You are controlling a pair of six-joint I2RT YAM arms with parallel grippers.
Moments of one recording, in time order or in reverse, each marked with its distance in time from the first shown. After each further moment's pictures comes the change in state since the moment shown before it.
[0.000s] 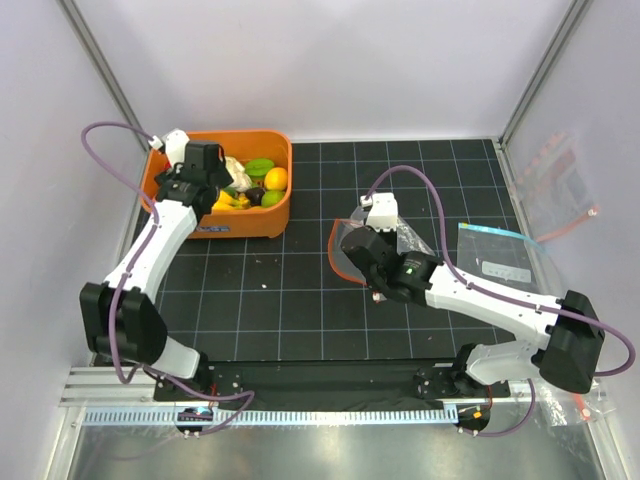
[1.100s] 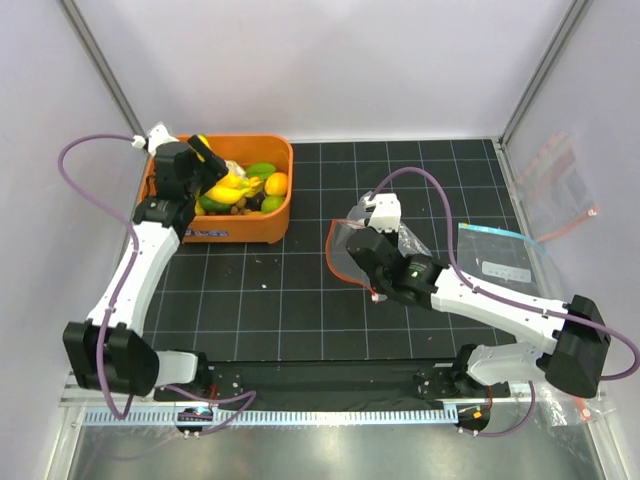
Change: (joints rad) left arm 0.090 -0.112 -0.093 0.217 0.371 -0.037; right arm 0.000 -0.030 -0.027 0.047 -0.039 -0.001
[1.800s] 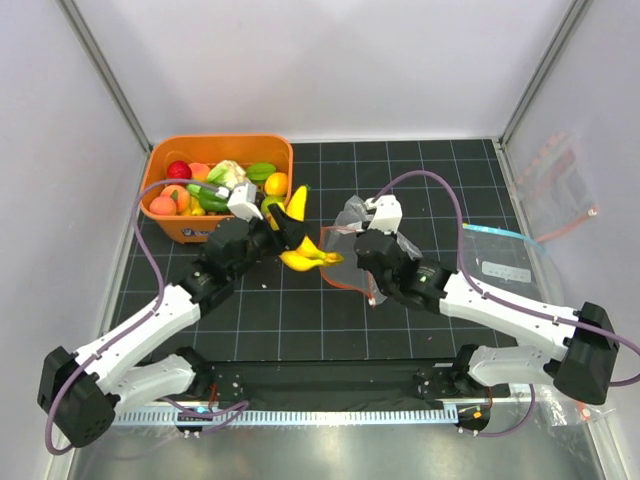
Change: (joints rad) left arm -0.526 -0.332 -0.467 0.324 0.118 -0.092; right arm 0.000 -0.063 -0.041 0.065 -0.132 -0.013
